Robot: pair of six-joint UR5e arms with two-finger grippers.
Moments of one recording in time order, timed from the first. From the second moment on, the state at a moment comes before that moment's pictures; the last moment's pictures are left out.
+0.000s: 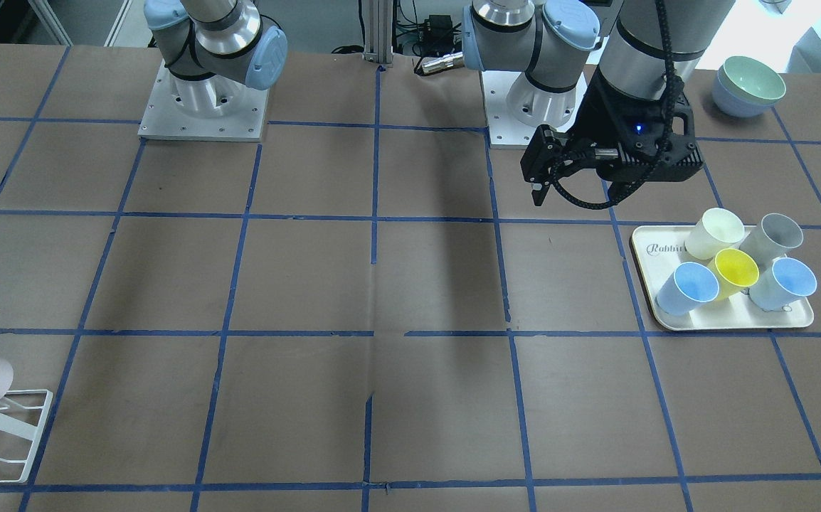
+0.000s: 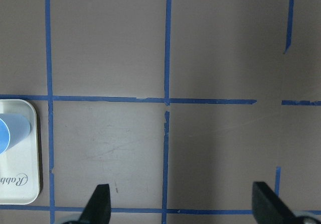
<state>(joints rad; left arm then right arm) -1.58 -1.60 -1.53 -1.53 1.57 -0.04 1.12 -1.24 1.63 -2.16 -1.55 -0.57</state>
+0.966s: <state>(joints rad) -1.58 -1.60 -1.53 -1.53 1.57 -0.04 1.12 -1.18 1.63 -2.22 -1.55 -0.57</state>
